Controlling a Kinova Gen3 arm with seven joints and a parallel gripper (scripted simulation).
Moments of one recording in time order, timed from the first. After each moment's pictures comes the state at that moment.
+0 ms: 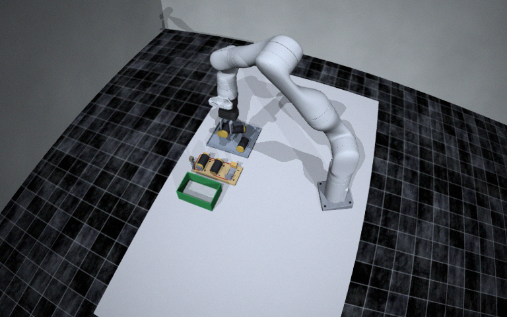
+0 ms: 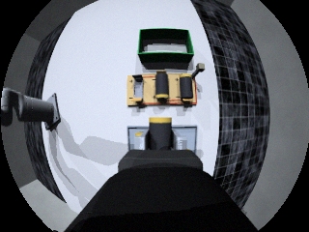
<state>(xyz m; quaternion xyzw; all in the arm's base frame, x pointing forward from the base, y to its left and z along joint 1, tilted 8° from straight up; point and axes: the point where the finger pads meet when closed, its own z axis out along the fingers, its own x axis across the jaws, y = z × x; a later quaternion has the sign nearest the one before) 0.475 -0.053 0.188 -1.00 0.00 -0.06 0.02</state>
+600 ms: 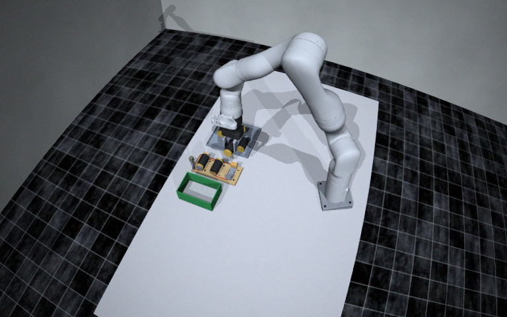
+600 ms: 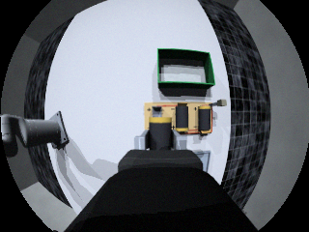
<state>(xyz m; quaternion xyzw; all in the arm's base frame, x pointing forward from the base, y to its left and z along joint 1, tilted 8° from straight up) 0.423 0.029 0.187 -1.00 0.00 -0.06 0.02</state>
